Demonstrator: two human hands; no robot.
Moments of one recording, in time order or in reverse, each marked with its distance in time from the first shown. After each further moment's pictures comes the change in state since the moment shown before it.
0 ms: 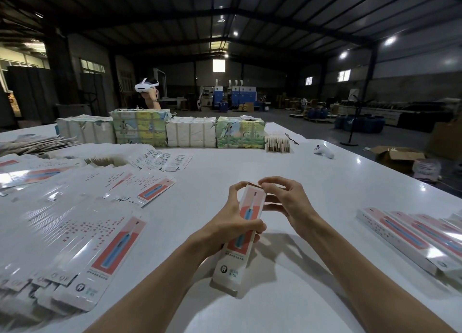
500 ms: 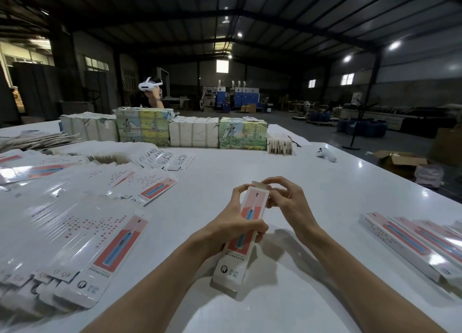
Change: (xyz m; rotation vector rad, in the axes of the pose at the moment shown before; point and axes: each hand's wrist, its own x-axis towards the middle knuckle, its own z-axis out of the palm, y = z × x) left_hand 0.003 -0.002 0.000 -0.016 -0.006 -0.024; right_hand 0.001 0.015 0.002 -0.256 0.041 -0.249
